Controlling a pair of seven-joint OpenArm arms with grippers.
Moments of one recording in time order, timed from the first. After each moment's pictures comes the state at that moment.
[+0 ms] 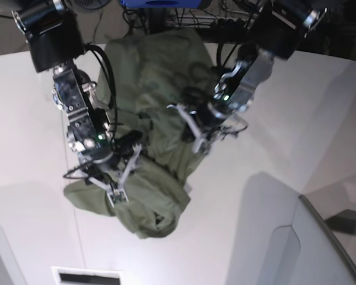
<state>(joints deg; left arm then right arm) -3.7 -12.9 28.5 62.5 -17.5 -3.5 8.8 9.0 3.7 -18.6 77.8 -2.9 -0.4 -41.1</state>
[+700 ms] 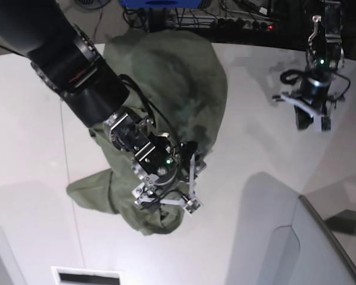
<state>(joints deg) 22.4 -20.1 -12.1 90.3 -16.4 -3.1 14.5 27.7 -5.8 -39.3 47.5 -2.6 -0.3 -31.2</state>
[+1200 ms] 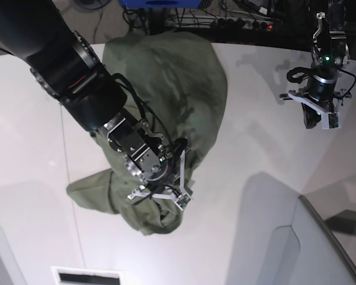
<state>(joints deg) 23.5 -20.2 -14.1 90.3 -16.4 -3.1 13.7 29.2 -5.8 -39.0 38.8 -2.3 -0.2 -25.9</state>
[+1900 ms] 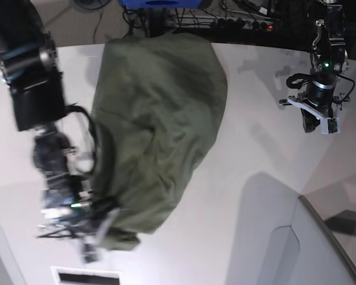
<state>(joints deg) 20.5 -20.1 -13.9 87.4 -16.5 -3.1 13.8 26.0 8.0 -13.8 71.7 -1.8 0.7 -48.6</state>
